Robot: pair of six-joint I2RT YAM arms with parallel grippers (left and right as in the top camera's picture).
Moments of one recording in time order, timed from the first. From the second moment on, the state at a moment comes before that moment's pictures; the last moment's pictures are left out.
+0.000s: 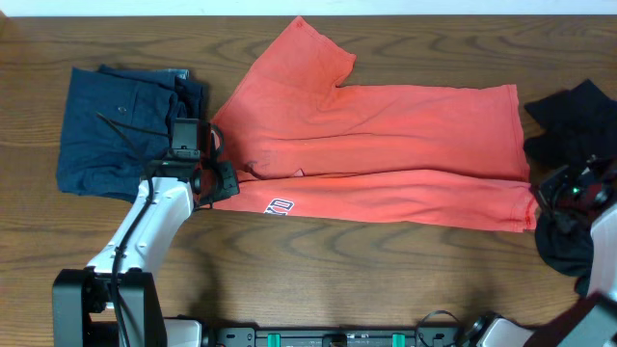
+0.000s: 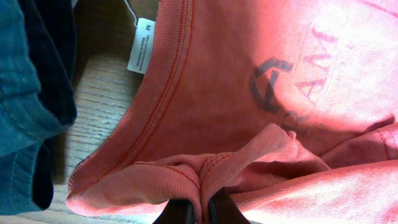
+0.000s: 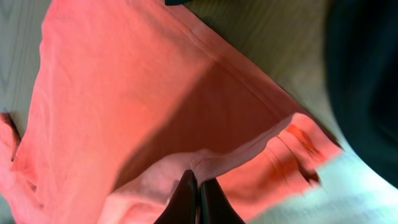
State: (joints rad) left arm -0.06 1.51 0.86 -0.59 0.10 -0.32; right arm -0.62 1.39 0.90 -0.71 -0.36 0.46
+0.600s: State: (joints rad) left arm -0.06 1.51 0.86 -0.59 0.10 -0.32; right arm -0.62 1.36 0.91 -0.73 -0.26 0.49
